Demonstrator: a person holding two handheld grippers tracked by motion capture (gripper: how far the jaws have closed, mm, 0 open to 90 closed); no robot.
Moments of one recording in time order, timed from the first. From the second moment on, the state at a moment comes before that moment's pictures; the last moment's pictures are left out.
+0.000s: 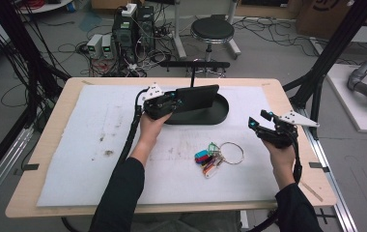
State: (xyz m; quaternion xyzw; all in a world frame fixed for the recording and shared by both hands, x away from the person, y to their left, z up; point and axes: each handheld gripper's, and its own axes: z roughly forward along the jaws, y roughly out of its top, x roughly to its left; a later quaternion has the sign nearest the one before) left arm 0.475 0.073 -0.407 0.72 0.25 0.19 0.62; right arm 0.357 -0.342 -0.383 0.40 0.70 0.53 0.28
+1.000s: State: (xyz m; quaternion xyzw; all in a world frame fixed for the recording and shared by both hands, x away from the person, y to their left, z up) left arm 0.486 0.070 -0.434 0.78 0.26 0.19 0.54; right arm 0.358 -0.341 -0.385 0.39 0.70 0.52 0.28
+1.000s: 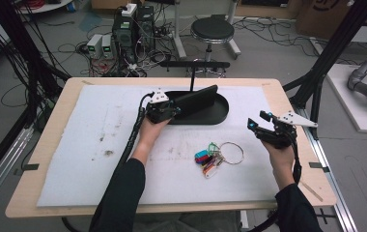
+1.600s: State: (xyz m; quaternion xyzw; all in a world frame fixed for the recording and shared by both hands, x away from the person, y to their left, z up) left arm 0.478 0.077 -0.428 0.79 0.33 0.19 0.48; right arm 0.357 -0.341 -0.386 0.39 0.70 0.52 0.28
